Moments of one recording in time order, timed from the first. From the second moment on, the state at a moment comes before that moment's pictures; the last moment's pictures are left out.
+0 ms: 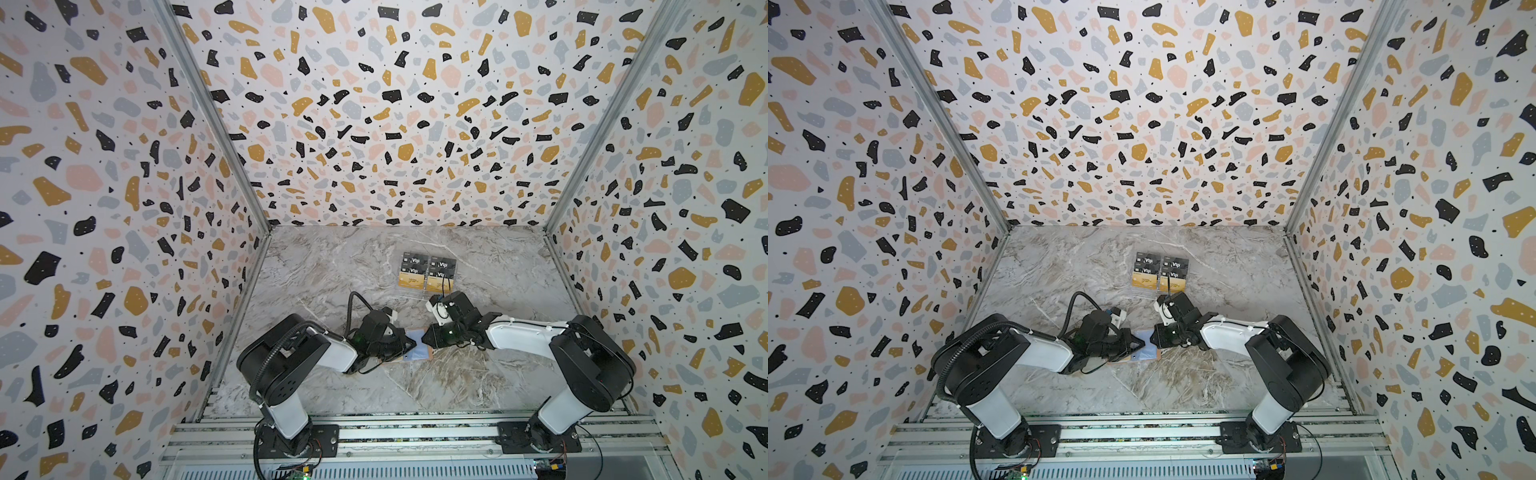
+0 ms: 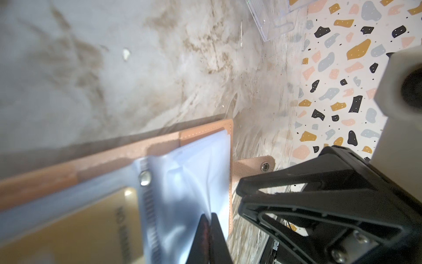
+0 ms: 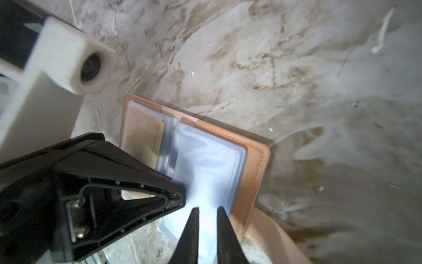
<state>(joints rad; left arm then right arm) -0.71 1.71 0.50 0.56 0.44 -1.06 0.69 1.60 0.76 -0.10 -0.38 0.47</state>
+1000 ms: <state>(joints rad) -0.71 1.65 0.46 0.59 0.44 -1.03 0.66 1.60 0.73 -0.07 -0.44 0.49</state>
